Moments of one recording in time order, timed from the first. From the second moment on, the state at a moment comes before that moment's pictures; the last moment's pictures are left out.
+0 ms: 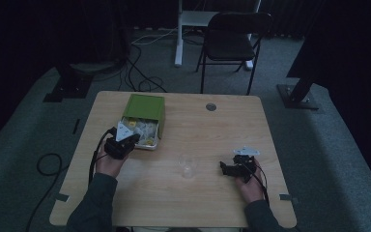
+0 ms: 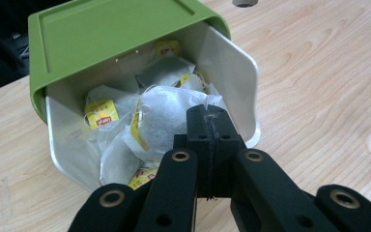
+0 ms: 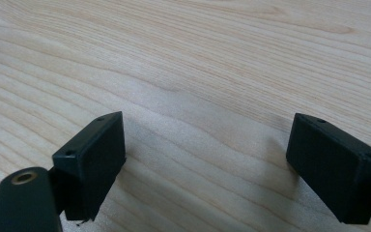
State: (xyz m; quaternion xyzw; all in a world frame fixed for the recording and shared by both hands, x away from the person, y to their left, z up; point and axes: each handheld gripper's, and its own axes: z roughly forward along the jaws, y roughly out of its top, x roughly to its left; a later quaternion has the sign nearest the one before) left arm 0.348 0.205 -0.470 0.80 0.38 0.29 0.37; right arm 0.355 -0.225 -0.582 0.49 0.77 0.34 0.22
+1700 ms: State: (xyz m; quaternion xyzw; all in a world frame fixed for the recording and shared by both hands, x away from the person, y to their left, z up) left arm 0.322 0.182 -0.445 0.82 0.31 0.27 0.40; right arm 0.355 -0.225 -0.582 0.49 0.77 0.34 0.22
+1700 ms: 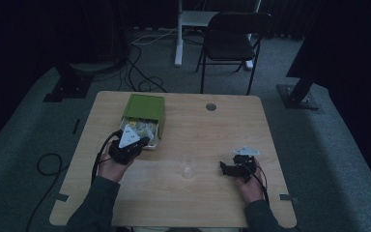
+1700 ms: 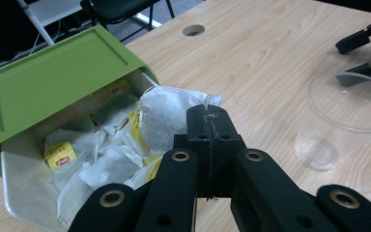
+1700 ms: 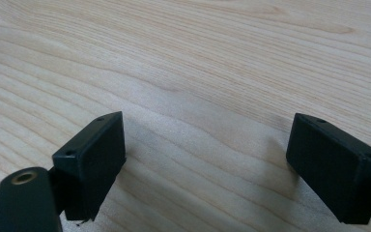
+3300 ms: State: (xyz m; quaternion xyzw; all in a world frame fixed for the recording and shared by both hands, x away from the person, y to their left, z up) left arm 0.313 0.151 -0.441 0.83 0.26 0.23 0.43; right arm 0.355 -0.225 -0.582 0.49 0.77 0.34 0.22
